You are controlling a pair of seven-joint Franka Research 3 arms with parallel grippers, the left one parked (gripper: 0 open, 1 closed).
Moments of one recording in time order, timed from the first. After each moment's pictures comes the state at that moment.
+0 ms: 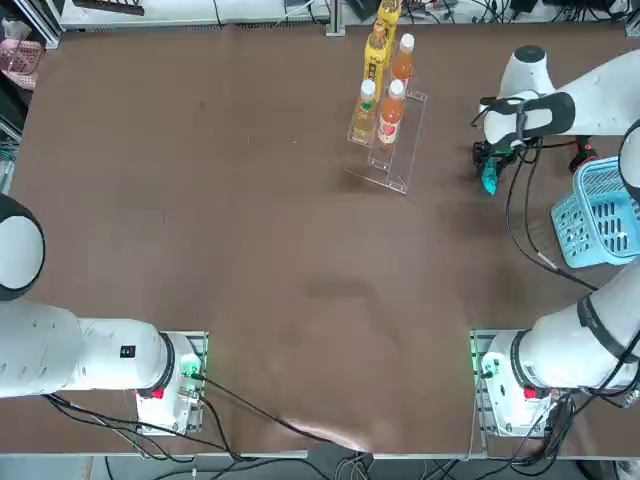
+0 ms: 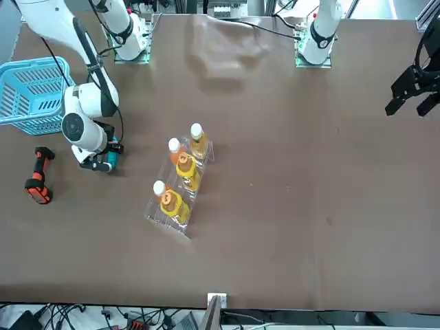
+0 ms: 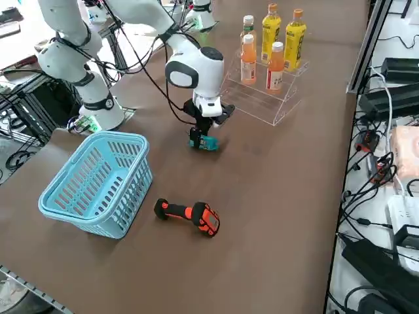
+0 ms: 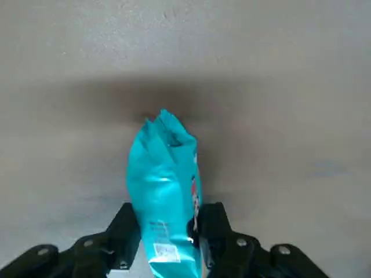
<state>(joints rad) -0.05 0.35 0.08 -2.25 -0.22 2.40 0.30</state>
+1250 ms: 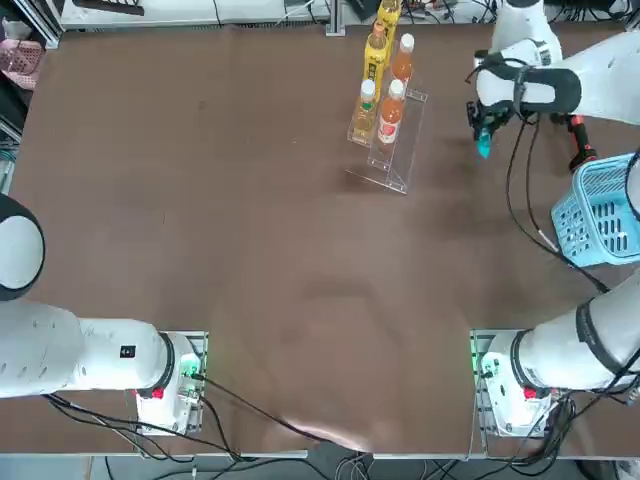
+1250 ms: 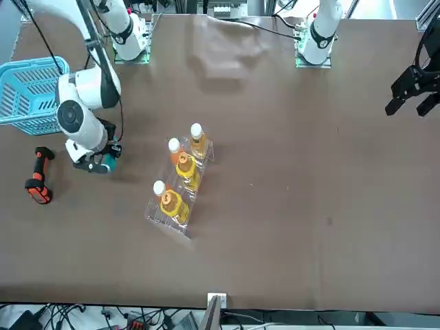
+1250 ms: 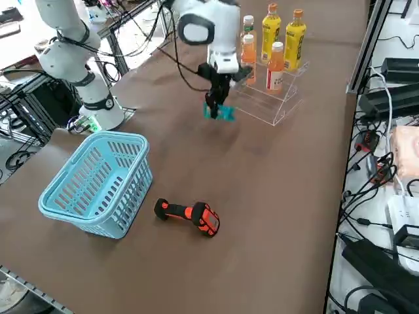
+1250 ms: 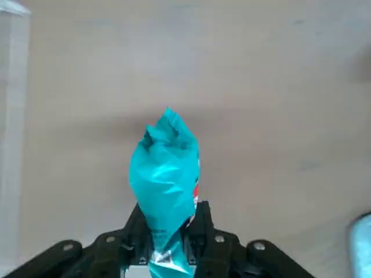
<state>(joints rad) 0.10 0.23 0.11 -2.08 -0.18 2.18 0.49</state>
